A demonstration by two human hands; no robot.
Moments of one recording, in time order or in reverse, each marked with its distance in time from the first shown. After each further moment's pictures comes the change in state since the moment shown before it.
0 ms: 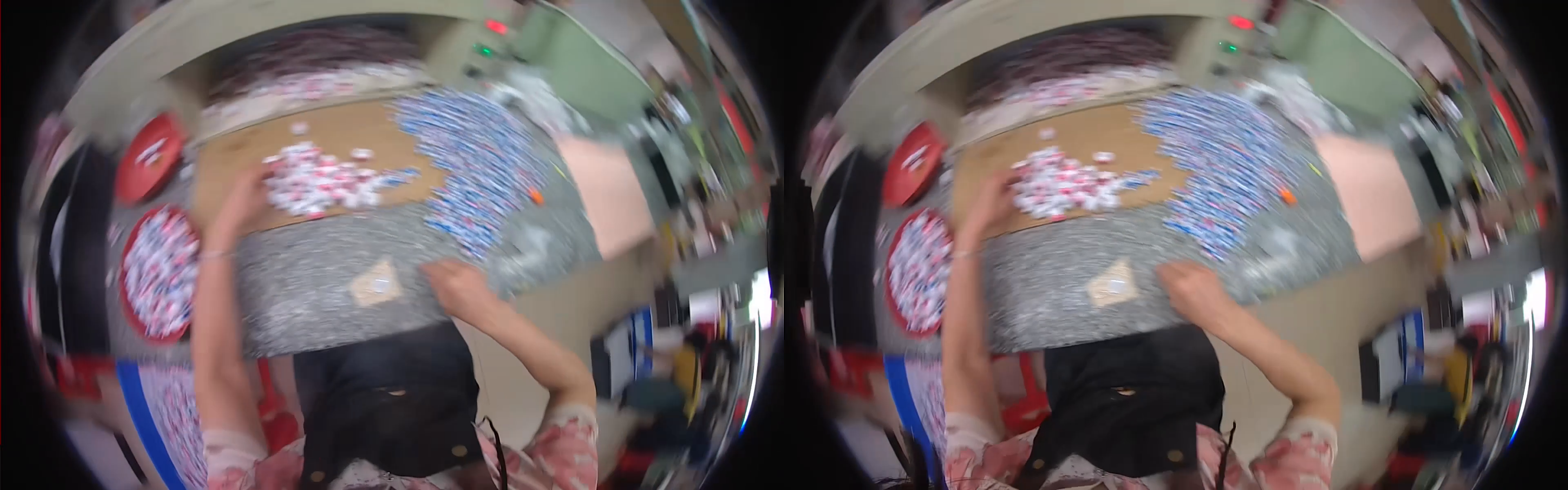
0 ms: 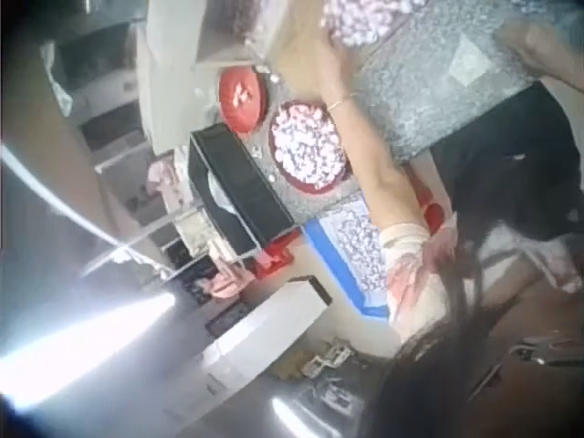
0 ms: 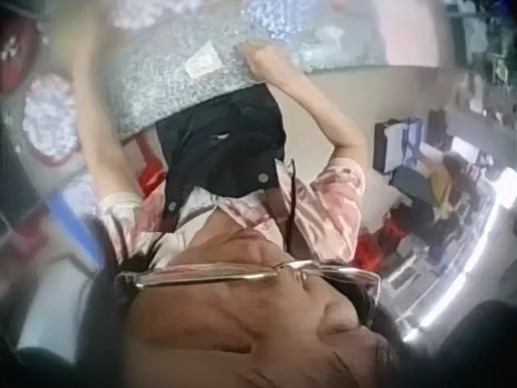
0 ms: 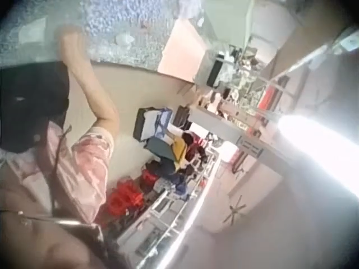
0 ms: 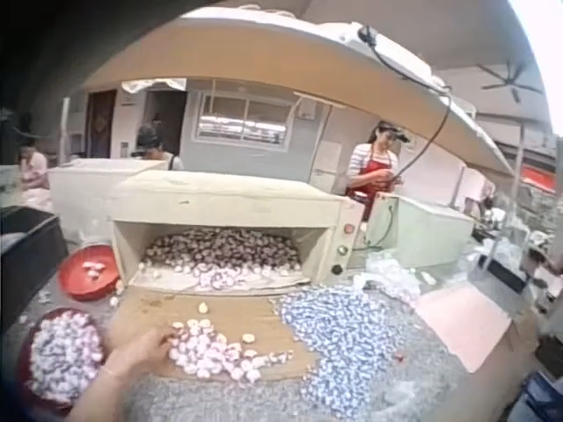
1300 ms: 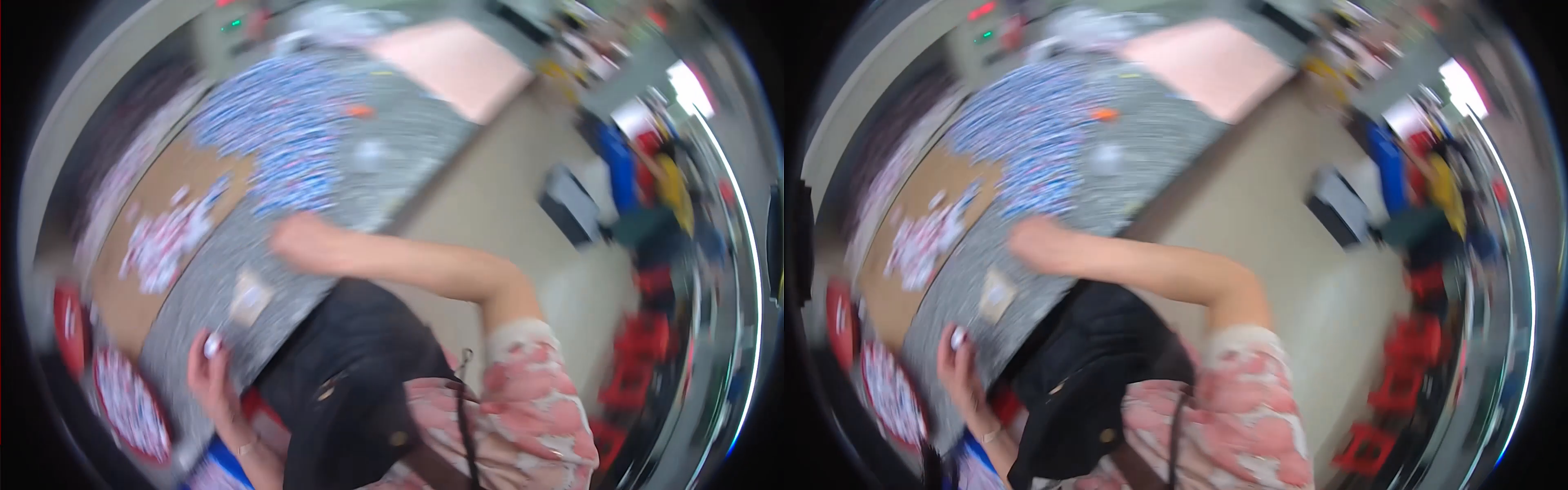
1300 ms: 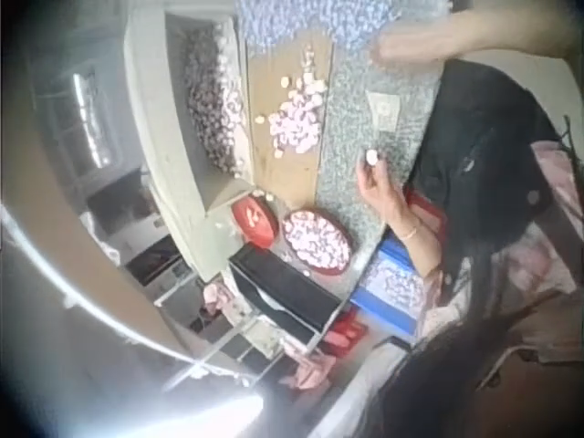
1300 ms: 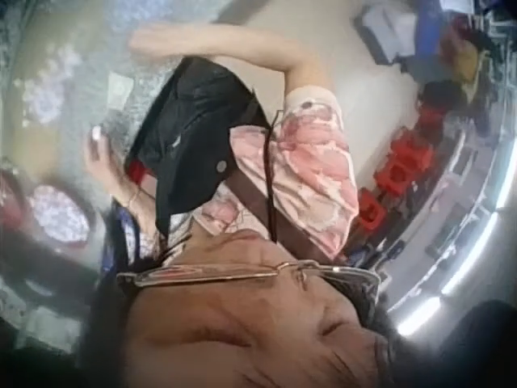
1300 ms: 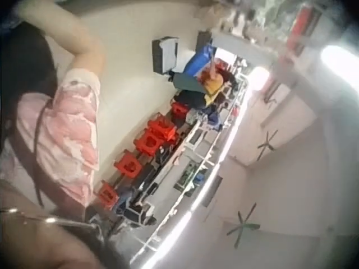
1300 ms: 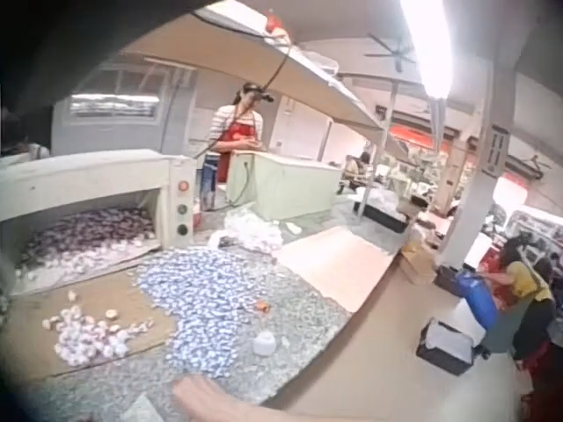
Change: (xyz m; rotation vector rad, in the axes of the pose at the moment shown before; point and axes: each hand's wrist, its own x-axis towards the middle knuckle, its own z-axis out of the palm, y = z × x) left_hand -0.196 0.077 0.089 -0.969 0.138 -0.194; right_hand 0.026 0.003 0.006 -0.111 -0.019 0.032
